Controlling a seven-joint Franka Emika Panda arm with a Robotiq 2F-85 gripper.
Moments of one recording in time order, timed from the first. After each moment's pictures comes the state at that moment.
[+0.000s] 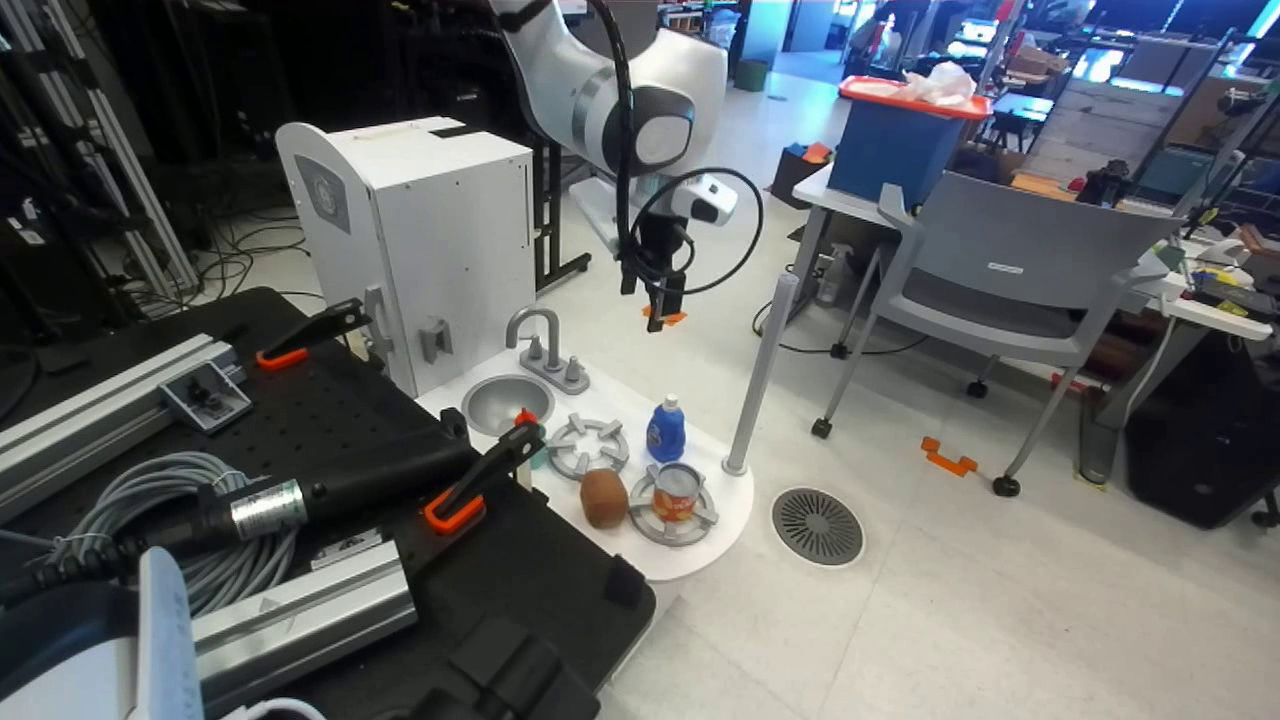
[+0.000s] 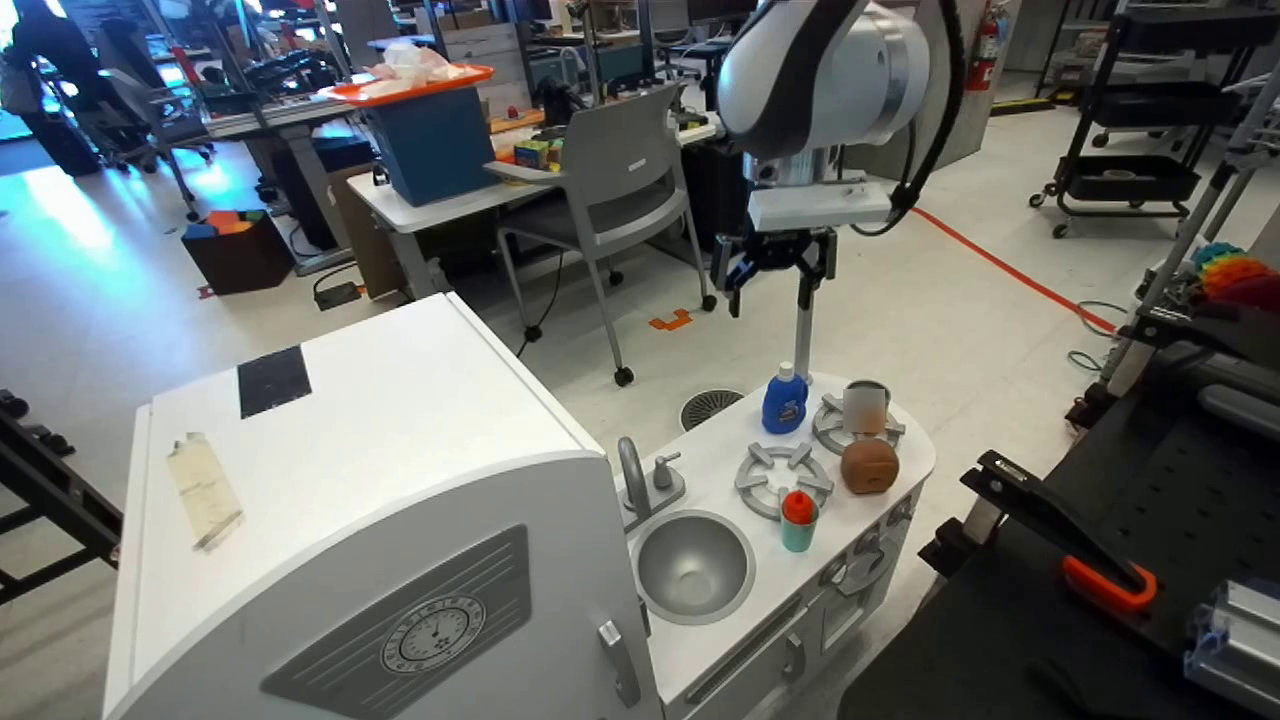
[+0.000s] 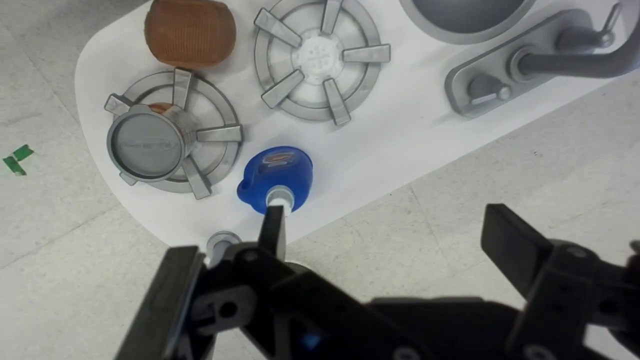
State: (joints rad) arm 0.06 1.00 -0.06 -1.52 0.19 2.52 0.30
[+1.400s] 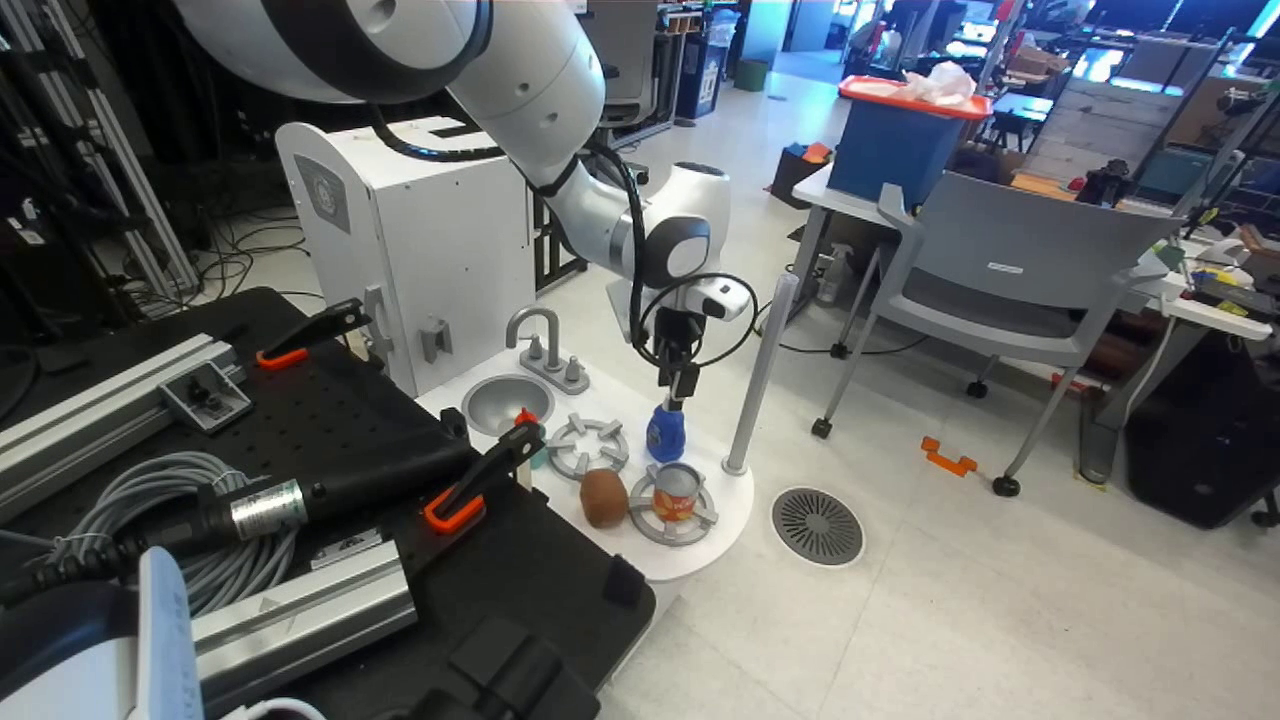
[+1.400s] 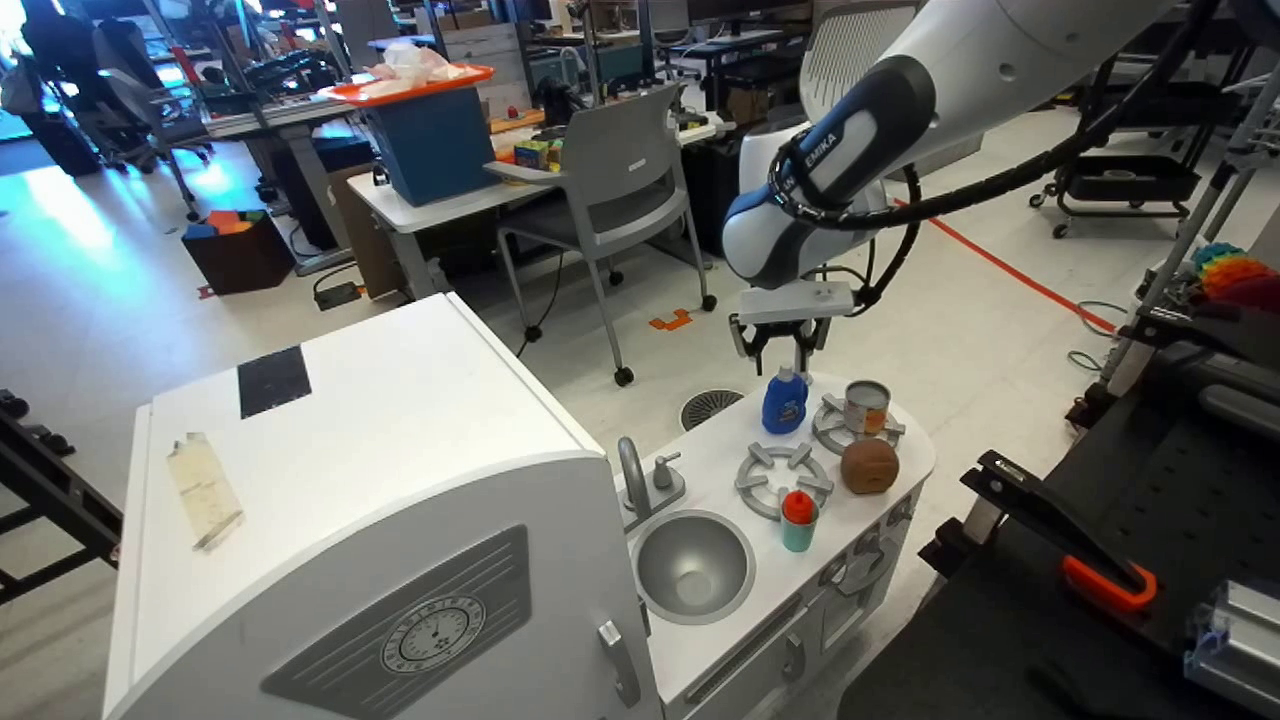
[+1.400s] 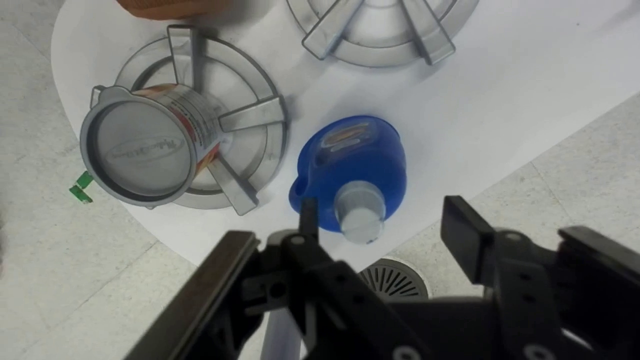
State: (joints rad) arm 0.06 1.50 -0.16 -0.94 0.13 2.39 0.59
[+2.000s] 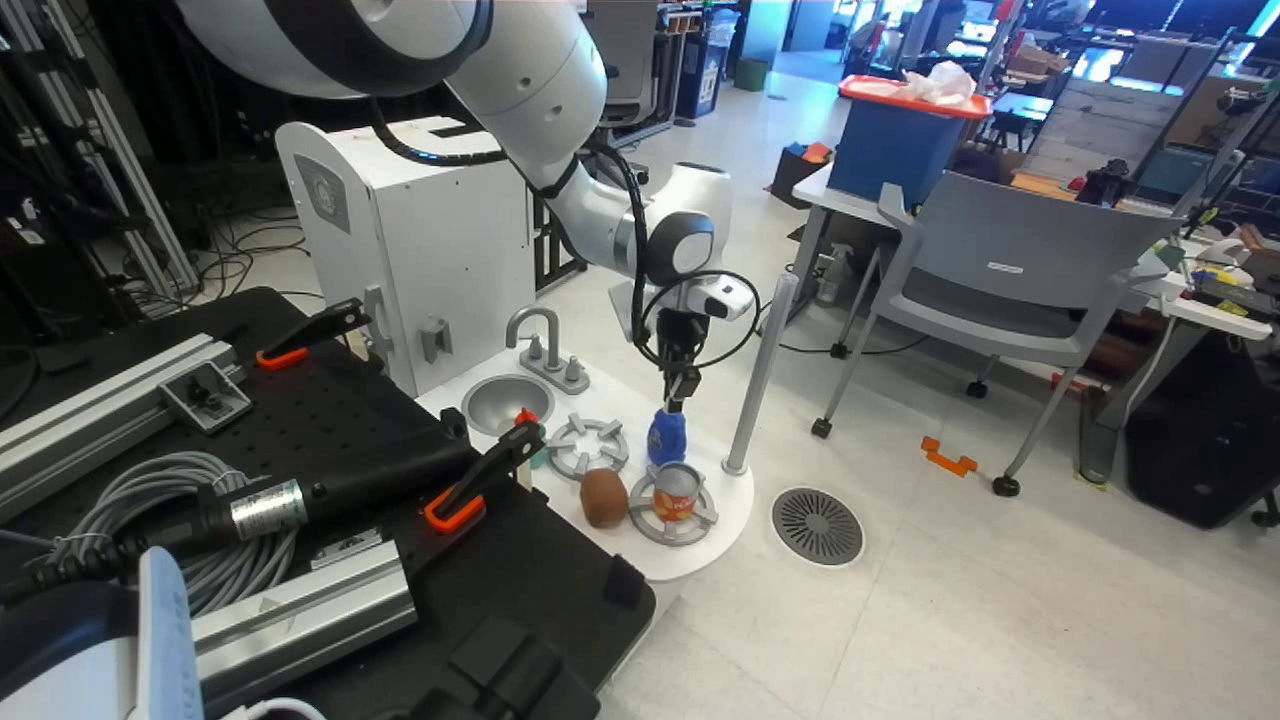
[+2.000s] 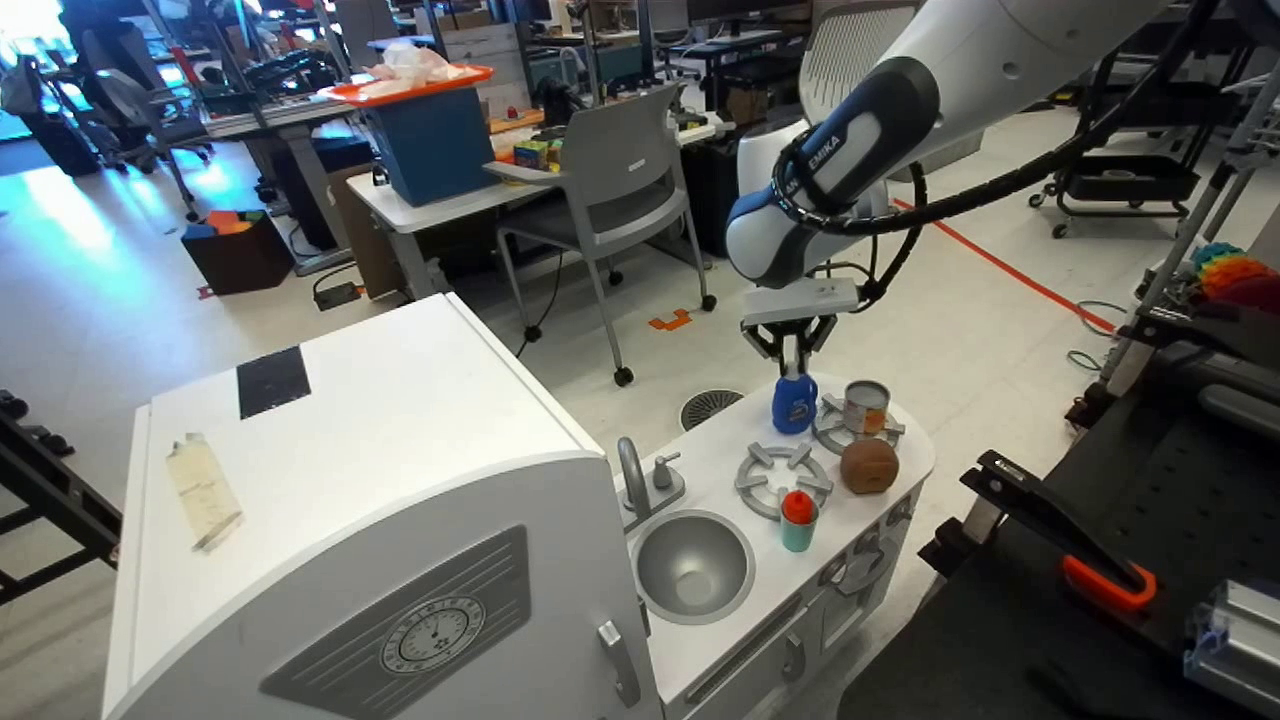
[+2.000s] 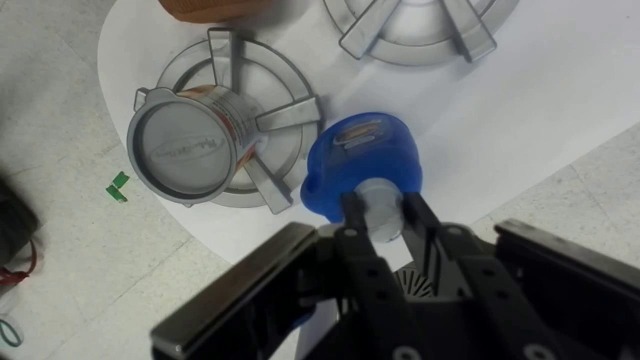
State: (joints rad) arm 0.06 1.49 -0.18 -0.94 0.09 2.35 0.63
